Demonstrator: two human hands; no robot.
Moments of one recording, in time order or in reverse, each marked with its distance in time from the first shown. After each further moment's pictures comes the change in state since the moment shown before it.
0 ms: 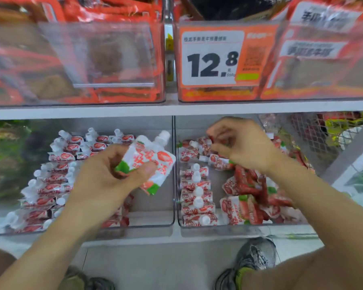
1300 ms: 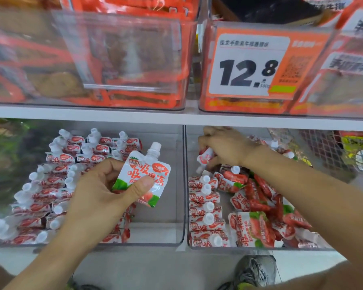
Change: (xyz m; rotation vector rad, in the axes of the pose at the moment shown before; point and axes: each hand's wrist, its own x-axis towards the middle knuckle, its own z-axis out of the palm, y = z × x) left_hand 0.008 -0.027 -0.009 -0.067 0.102 -0.094; right_hand 0.080 0.051 0.041 -0.827 -0.472 -0.189
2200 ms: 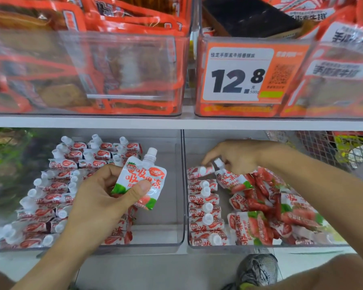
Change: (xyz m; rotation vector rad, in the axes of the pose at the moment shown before) left_hand 0.000 -0.004 -0.004 -0.017 -0.005 -0.003; right_hand -0.040 -0.018 -0.055 0.289 -0.426 0.115
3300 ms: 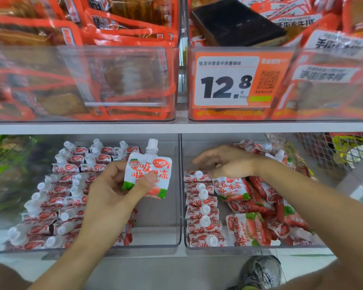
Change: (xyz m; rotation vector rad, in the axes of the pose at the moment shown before) left_hand -0.003 0.010 0.021 -0.168 0.020 0.070; right_hand 0.009 0.008 0.030 0.635 0.129 -0.122
